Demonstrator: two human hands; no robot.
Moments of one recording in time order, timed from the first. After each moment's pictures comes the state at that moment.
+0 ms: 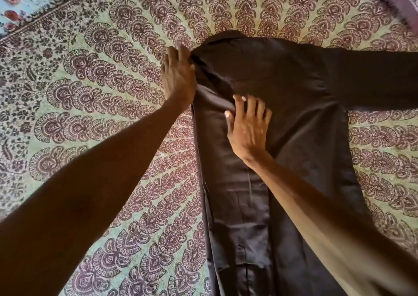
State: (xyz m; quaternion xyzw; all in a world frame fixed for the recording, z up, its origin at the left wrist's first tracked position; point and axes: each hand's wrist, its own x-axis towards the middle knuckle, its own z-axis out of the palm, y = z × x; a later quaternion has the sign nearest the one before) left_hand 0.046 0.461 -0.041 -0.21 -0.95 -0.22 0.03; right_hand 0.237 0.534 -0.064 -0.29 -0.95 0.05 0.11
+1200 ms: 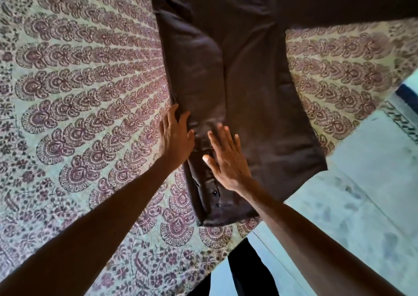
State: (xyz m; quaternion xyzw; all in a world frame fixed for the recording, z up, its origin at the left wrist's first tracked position) left_hand 0.405 0.284 -0.037 -0.31 -0.93 -0.16 -0.11; right_hand 0.558 0.385 -0.045 -0.18 -0.95 0.23 -0.08
